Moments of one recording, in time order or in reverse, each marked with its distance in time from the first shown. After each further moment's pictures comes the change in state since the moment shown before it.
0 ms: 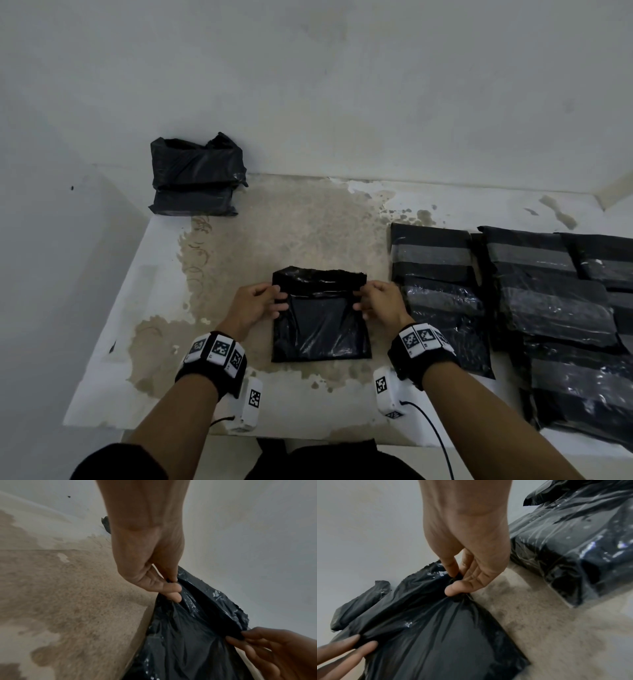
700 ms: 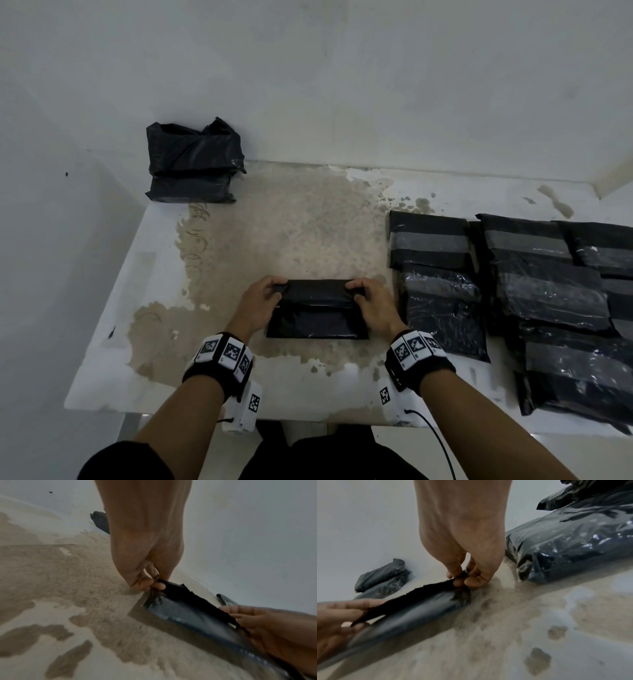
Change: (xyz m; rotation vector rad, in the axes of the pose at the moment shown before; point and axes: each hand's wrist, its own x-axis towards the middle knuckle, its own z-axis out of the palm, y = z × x) left_hand 0.002 -0.034 -0.002 0.474 -0.076 0.283; right_hand -0.023 0.030 -0.001 -0.524 -0.054 -0.341
